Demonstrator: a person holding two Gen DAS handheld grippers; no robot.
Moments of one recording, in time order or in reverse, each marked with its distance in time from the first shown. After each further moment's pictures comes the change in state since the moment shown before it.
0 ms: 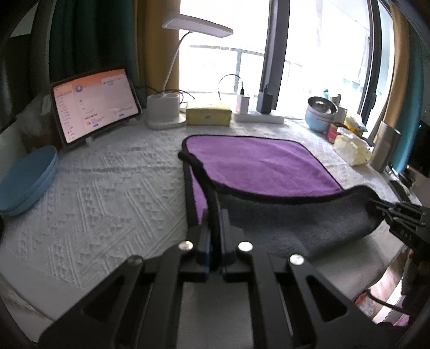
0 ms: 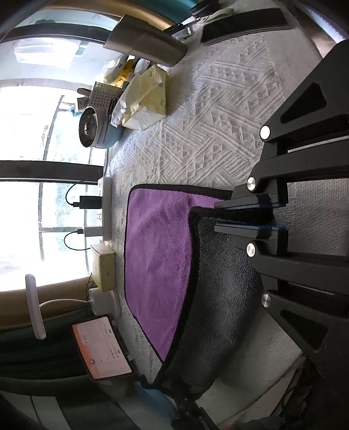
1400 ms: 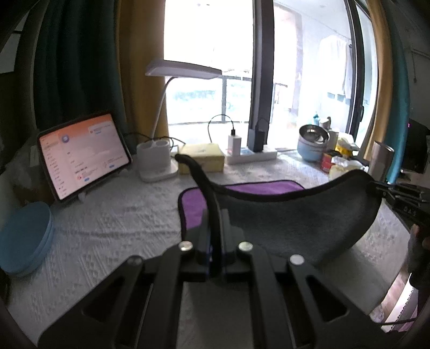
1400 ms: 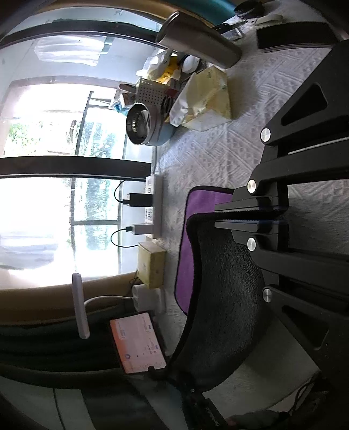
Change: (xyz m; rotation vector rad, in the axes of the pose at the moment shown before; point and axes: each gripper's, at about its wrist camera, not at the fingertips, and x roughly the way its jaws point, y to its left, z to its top) left arm 0.001 0.008 0.066 0.074 -0.157 -0.055; right arm -0.008 -0.018 0.065 -0.026 -0.189 0.036
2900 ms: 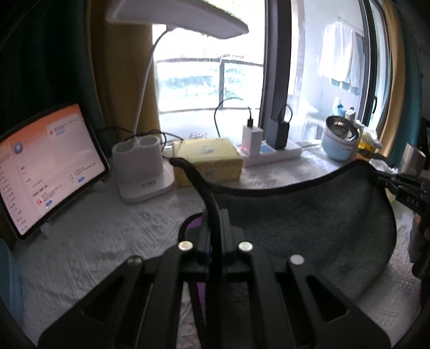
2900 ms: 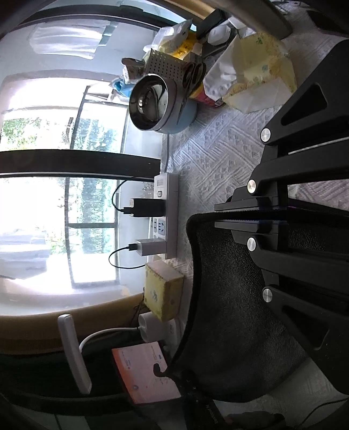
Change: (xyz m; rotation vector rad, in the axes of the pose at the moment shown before) left arm 0.148 0.030 0.042 0.018 0.092 -0.018; right arm 0.131 -0.029 0.049 0.001 0.037 0.003
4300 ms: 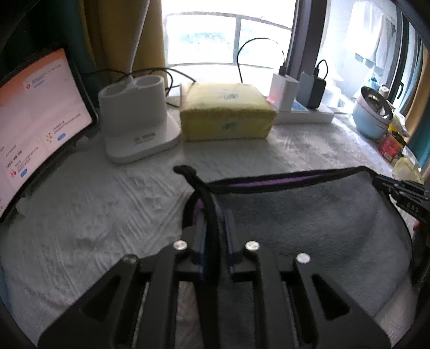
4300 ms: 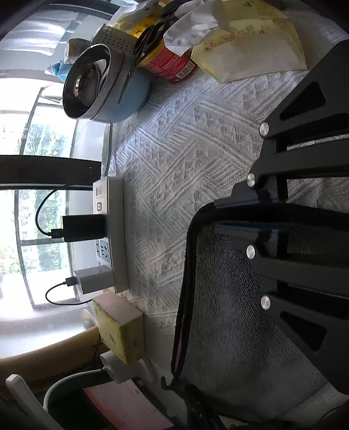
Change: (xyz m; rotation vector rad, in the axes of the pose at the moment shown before) left arm 0.071 0.014 -0.006 -0.067 0.246 0.042; right arm 0.090 -0.017 -0.014 0.074 0.265 -0.039
